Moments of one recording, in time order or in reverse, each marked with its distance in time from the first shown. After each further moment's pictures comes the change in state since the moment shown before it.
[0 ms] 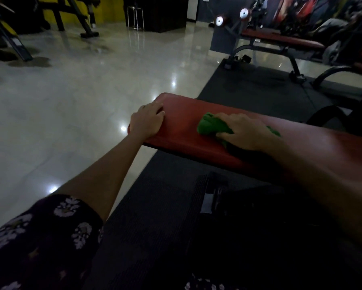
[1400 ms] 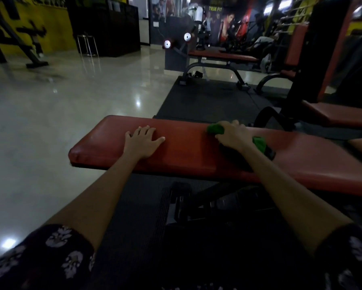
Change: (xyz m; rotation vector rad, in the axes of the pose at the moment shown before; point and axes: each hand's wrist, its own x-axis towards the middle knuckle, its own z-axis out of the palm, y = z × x) left_hand -0.023 0.122 0.043 0.241 -0.296 0.176; right_hand -0.082 0.107 -0.018 0.060 0.049 0.646
